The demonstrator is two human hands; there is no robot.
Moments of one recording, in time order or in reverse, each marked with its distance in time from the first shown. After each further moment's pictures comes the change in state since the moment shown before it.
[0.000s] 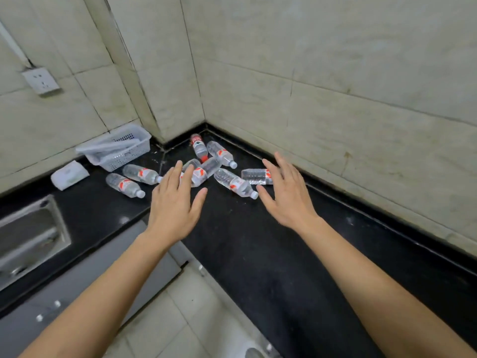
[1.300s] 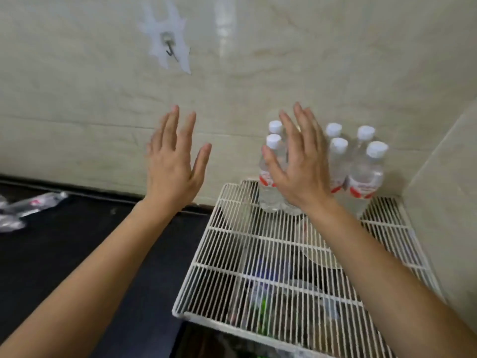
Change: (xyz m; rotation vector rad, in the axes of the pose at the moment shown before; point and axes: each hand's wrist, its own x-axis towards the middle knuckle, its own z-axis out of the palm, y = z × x) left_hand -0.224 0.791 -0.023 -0.344 0.320 0.627; right_hand -0.506 0.408 -0.559 -0.350 0.715 0.196
